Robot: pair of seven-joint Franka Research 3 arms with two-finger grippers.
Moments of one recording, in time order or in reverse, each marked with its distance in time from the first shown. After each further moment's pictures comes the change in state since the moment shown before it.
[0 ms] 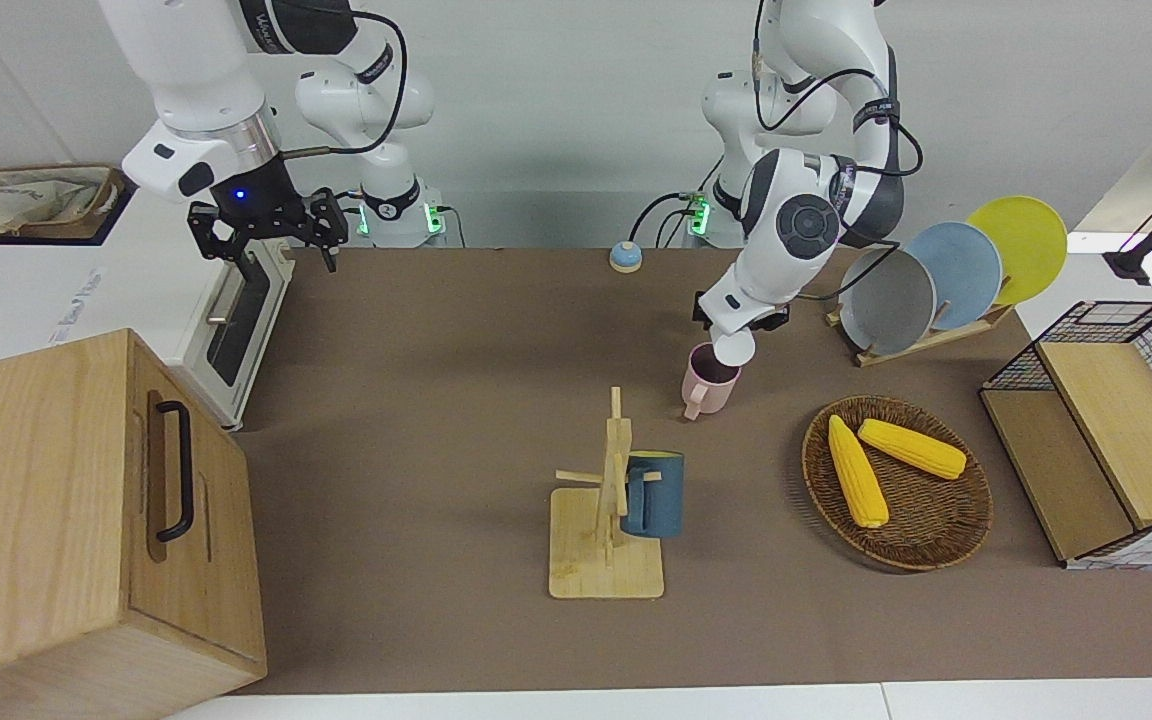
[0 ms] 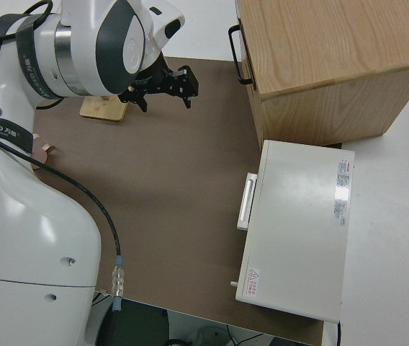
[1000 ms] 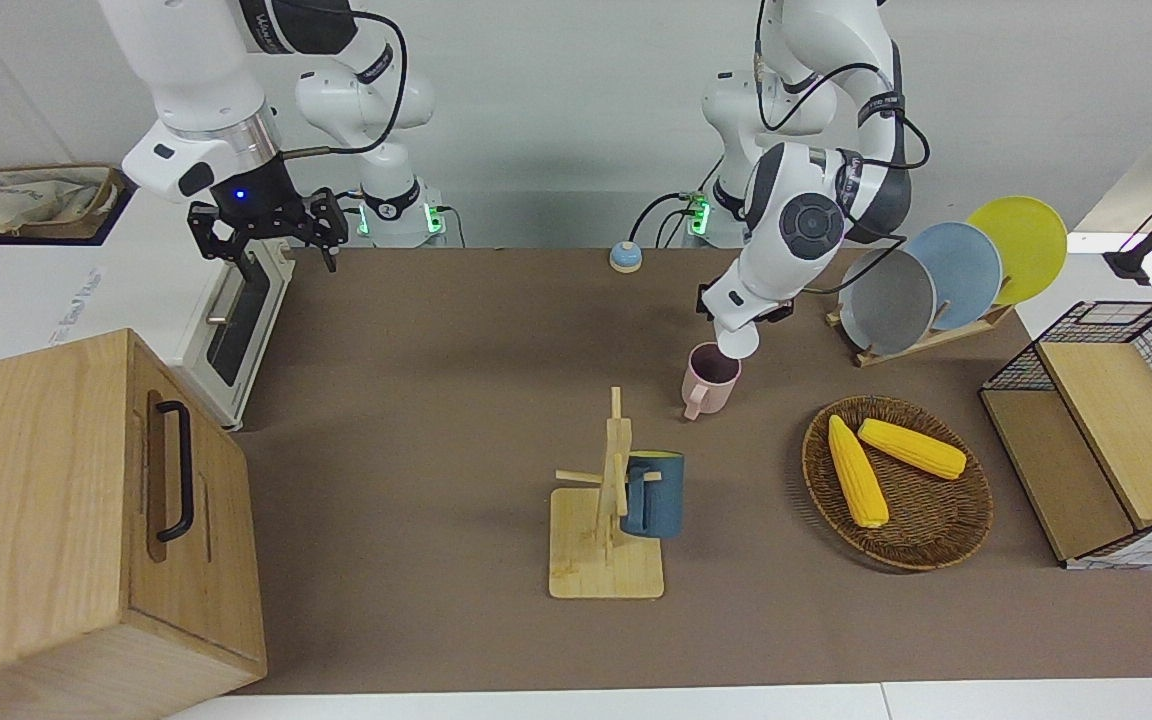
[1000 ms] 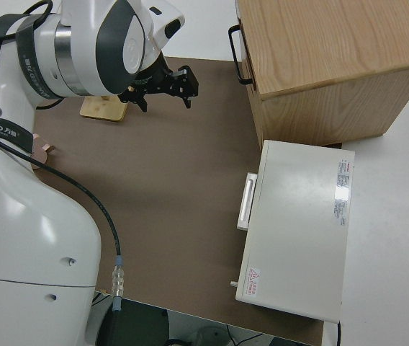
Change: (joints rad) left arm 0.000 0.004 0.005 0.033 0.003 -0.078 -0.006; right arm 0.000 0.000 0.000 0.000 0.000 0.000 0.000
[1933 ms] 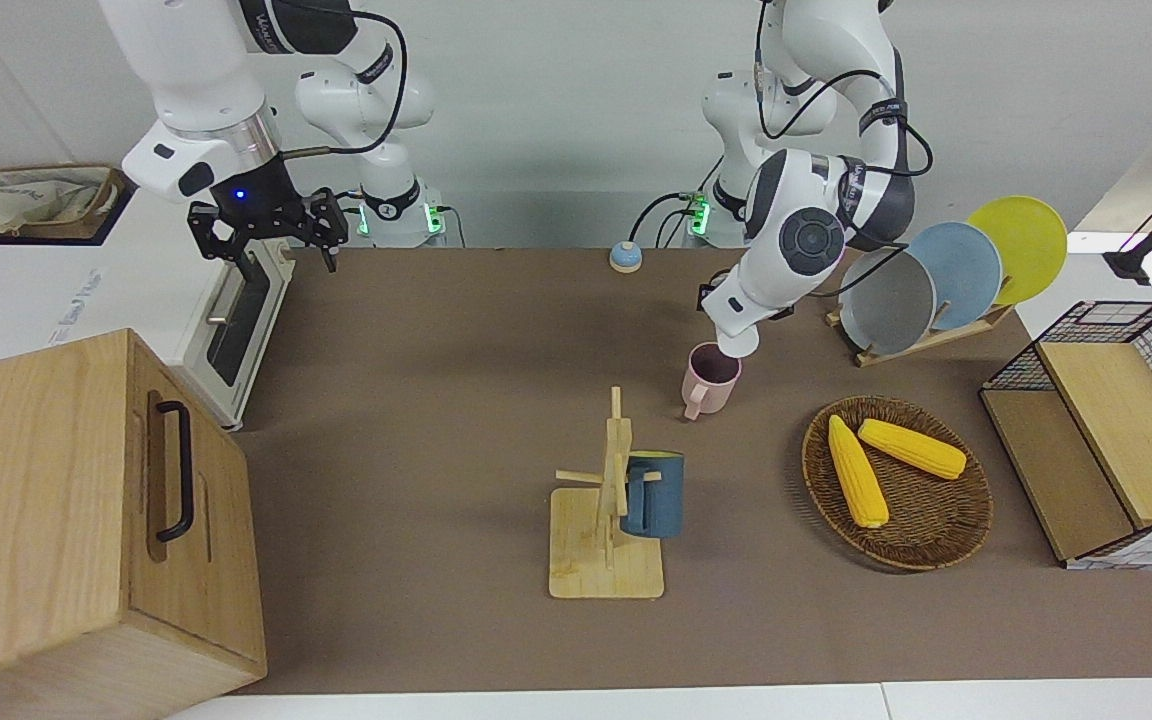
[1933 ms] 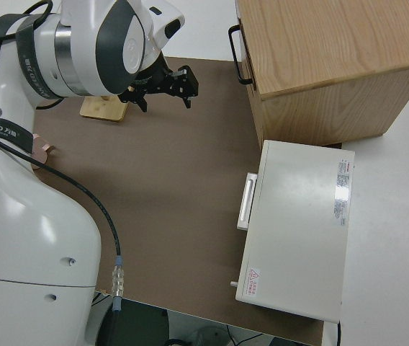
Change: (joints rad) left arm 0.000 0.040 0.002 0.058 0.000 -0.088 -0.001; right arm 0.000 0.000 0.000 0.000 0.000 0.000 0.000
